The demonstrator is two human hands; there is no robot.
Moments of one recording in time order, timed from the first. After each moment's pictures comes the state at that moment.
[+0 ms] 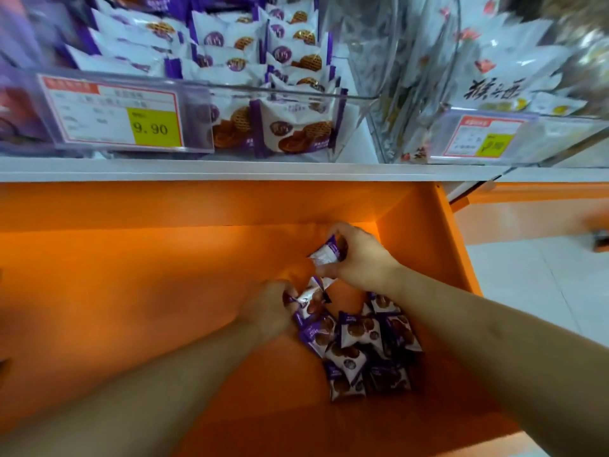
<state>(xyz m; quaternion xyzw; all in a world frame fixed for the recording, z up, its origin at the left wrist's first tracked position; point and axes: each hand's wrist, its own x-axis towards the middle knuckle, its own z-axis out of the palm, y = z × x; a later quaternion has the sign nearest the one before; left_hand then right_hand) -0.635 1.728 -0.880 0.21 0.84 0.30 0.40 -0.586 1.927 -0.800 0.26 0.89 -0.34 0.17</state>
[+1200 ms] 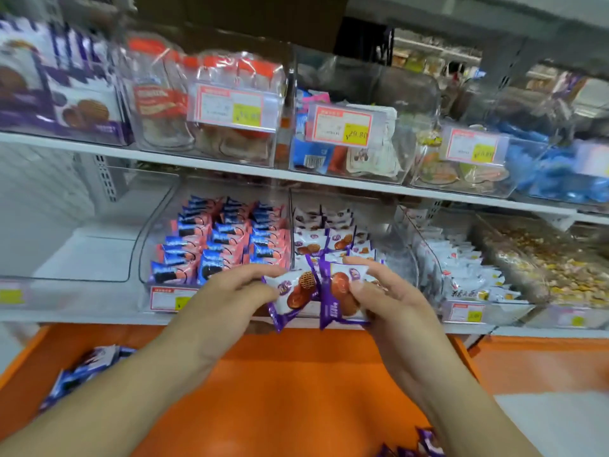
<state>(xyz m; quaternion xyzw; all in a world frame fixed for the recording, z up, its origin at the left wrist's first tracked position) -0.727 1.501 -0.496 0.13 0.70 0.65 0.26 -0.616 1.699 -0.498 0.19 0.63 -0.74 -0.15</state>
